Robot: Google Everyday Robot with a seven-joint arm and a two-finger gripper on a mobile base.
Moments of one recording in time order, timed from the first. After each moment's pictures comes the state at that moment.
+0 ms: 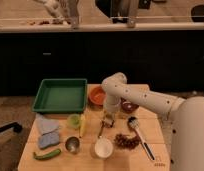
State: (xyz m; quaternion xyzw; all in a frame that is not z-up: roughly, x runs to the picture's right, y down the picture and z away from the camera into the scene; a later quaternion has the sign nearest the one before) arm 0.059 0.164 0.840 -0.32 -0.24 -0.47 0.79
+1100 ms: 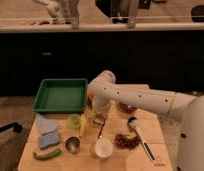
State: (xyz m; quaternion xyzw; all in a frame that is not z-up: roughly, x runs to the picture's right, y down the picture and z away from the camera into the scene) arm -0.005 0.146 0.791 -0.26 -0.23 -0.57 0.75
